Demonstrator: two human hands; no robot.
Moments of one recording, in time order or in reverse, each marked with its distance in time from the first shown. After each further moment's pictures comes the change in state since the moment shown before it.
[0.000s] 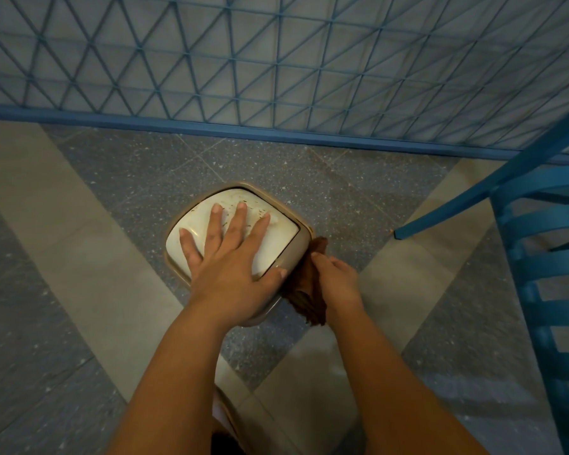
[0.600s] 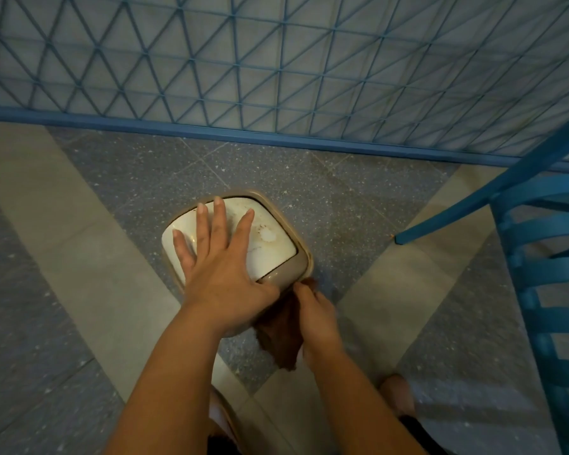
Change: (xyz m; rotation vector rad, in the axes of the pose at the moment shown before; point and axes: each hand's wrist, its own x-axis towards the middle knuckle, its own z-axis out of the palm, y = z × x) left_hand -0.004 -0.003 -0.010 -0.048 0.032 -0.068; right_hand -0.028 0.039 0.010 0.035 -0.096 0.121
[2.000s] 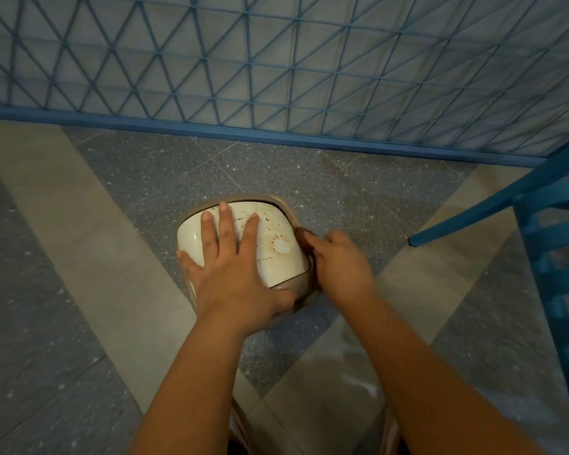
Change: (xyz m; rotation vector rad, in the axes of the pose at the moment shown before) left_hand 0.004 -0.003 0.016 0.098 0.001 -0.127; right_hand 0.038 -0.066 -0.008 -1.224 0.005 -0.891
